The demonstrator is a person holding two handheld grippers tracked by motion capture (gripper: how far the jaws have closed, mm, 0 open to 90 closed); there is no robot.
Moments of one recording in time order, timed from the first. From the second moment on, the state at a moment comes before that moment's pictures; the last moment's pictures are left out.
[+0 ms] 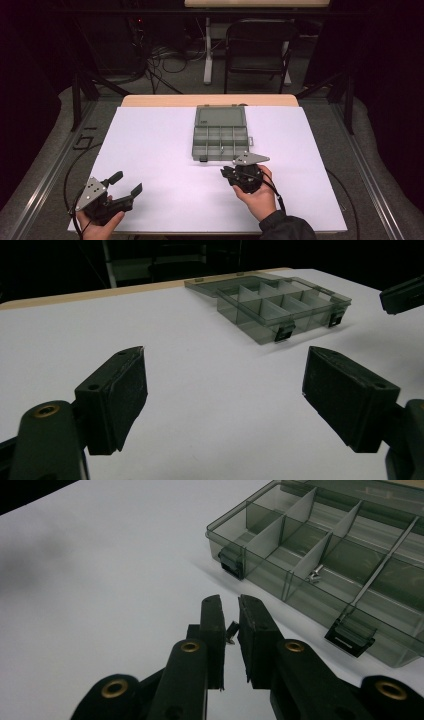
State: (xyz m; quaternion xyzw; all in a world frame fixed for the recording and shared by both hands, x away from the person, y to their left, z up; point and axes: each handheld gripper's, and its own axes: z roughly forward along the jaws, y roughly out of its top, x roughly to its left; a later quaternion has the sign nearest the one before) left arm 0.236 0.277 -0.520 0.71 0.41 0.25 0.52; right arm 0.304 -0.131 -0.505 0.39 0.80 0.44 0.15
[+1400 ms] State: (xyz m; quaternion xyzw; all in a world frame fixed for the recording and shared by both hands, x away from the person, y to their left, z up) left arm 0.237 0.278 -0.520 0.71 0.41 0.25 0.52; right arm 0.365 -0.140 -0.486 0.42 0.78 0.43 0.16
